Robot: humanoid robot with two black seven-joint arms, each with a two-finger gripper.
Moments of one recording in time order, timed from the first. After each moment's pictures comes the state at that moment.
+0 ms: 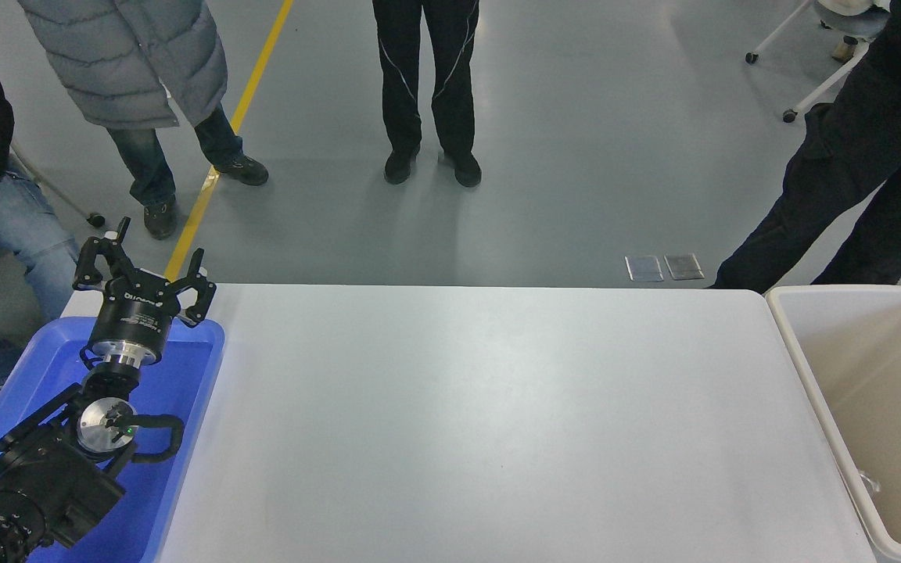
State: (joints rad) left arm -0.60 0.26 -0.88 -0.39 -0.09 -0.64 -0.48; right arm 0.80 -0.53 -0.73 0.24 -0.15 -0.01 -0.15
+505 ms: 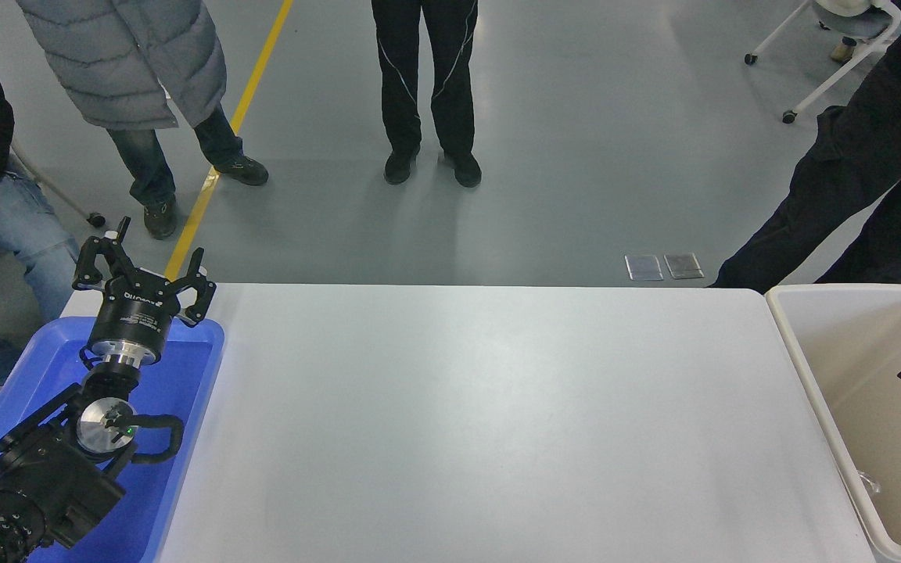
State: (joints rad) left arm -0.60 0.26 -0.88 -0.39 -0.09 -0.64 -0.48; right arm 0.71 -0.42 -0.68 0.07 -0.15 -0.02 -0.15
